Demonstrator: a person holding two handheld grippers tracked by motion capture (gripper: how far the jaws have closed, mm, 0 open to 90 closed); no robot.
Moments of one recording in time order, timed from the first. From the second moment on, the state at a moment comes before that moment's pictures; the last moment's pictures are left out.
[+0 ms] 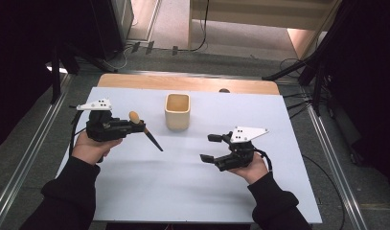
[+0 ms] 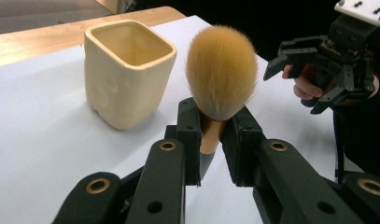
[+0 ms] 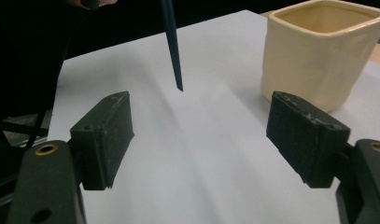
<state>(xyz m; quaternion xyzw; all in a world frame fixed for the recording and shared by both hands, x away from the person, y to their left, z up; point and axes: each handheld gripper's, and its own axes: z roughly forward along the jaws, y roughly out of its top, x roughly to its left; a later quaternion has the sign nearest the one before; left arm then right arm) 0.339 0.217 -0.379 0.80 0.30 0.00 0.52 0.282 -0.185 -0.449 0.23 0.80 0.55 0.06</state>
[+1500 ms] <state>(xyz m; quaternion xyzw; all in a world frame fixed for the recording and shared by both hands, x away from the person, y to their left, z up) 0.390 0.187 -0.304 0.80 0.30 0.05 0.52 0.270 -0.227 -0.466 0.28 0.78 0.55 0.10</state>
